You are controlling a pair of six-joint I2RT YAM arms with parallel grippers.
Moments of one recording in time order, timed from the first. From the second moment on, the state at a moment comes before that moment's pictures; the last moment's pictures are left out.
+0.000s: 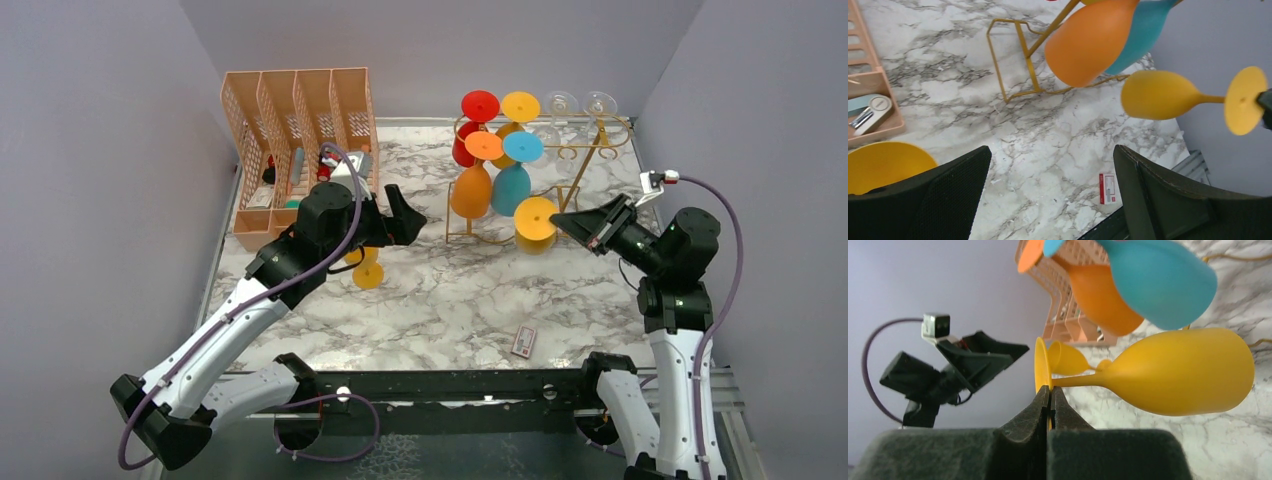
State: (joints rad) left arm -0.67 0.98 1.07 -0.44 -0.05 -0.59; right arm -0.14 0.68 0.87 -0.30 -0.79 0.91
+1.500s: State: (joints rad) left arm -0.81 1.24 0.82 0.25 0.71 -0.88; right arm 0.19 0.76 0.57 0.02 -1.09 0.84
